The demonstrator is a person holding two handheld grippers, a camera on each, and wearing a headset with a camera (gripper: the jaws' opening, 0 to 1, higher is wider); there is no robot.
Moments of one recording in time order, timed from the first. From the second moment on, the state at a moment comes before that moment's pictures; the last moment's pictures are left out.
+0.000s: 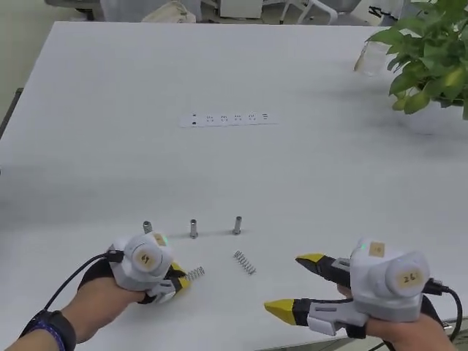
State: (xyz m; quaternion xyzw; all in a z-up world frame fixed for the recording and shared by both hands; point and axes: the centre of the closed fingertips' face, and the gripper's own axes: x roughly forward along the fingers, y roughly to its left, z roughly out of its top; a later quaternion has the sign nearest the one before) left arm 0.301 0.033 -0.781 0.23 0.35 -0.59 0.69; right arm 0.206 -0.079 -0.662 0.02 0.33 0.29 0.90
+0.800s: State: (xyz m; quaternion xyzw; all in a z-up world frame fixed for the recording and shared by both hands) left arm 0.295 0.050 -0.737 0.21 0.31 -0.58 0.73; right arm 0.222 -0.054 -0.663 0.03 0.32 0.34 0.88
